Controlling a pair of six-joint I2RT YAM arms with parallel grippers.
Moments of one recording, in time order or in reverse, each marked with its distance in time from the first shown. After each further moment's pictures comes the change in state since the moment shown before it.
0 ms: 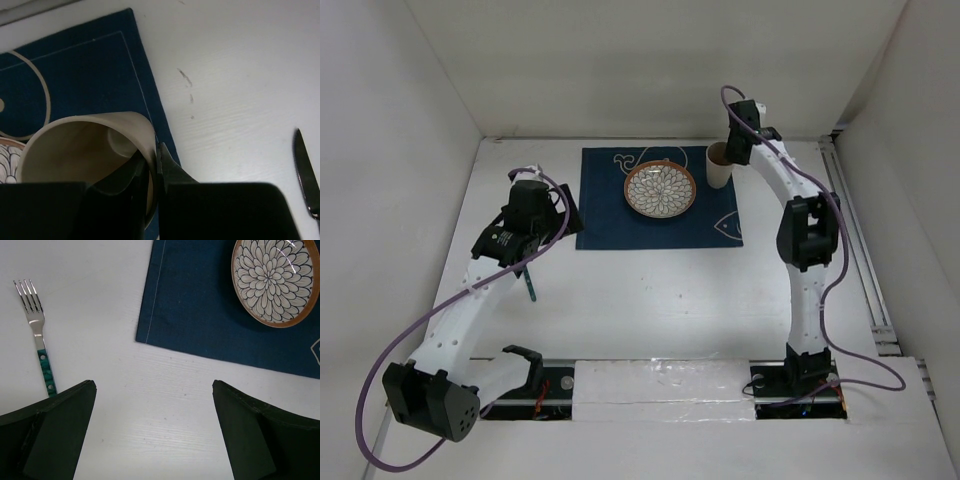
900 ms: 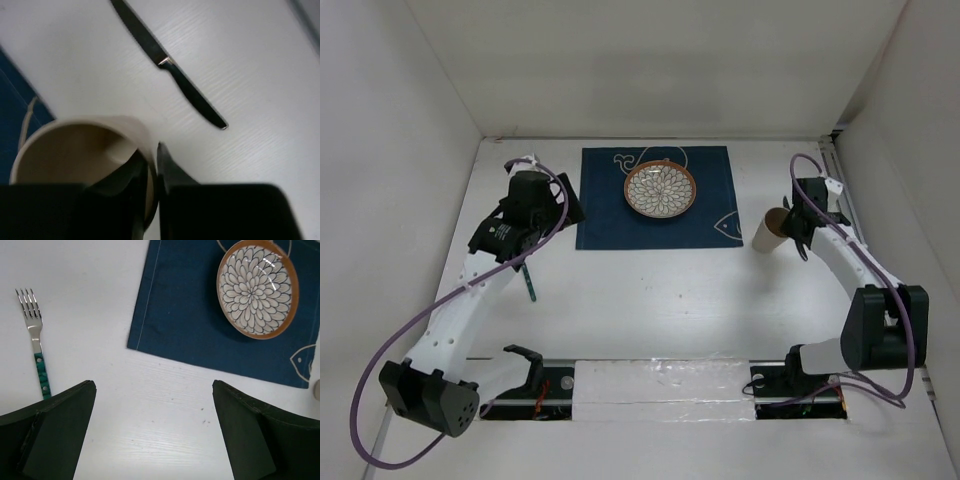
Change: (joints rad) left arm -0.034 0.027 0.115 -0.053 -0.042 -0.057; right arm -0.192 -0.861 -1.112 0.199 0.019 0.124
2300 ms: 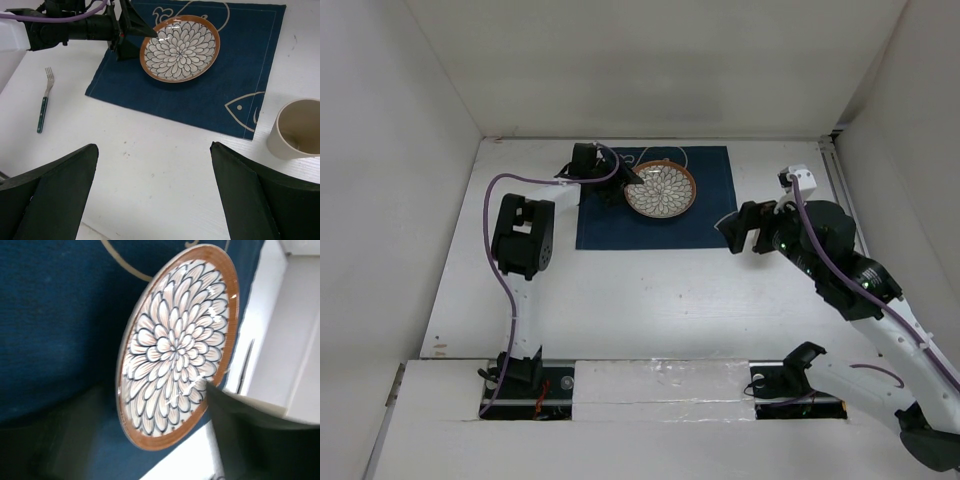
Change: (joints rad) left arm 0.087 1.100 0.391 0.697 0.708 -0.331; right arm 0.578 -0.553 0.151 -0.141 -0.248 -0.192
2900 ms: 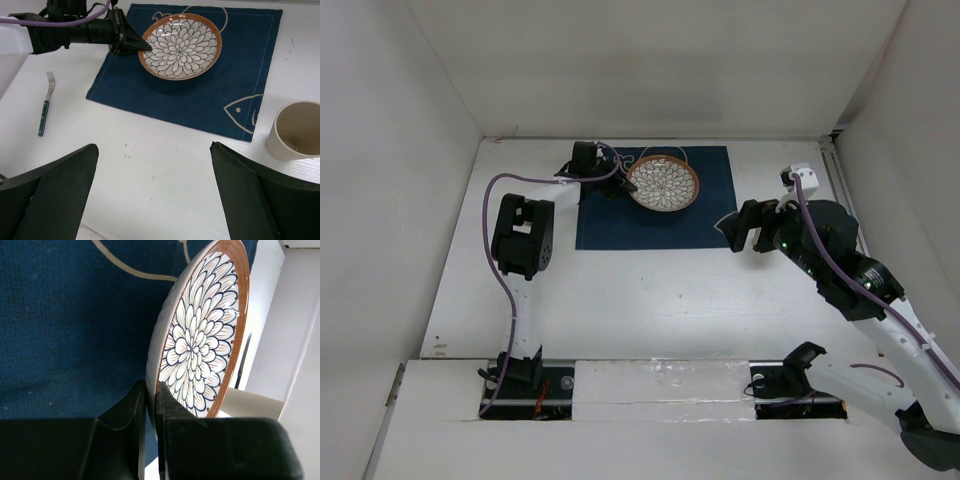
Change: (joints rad) left arm 0.002 -0.008 0.016 -0.024 0.017 0.010; right arm 0.009 0.000 0.016 -0.004 0.021 0.003
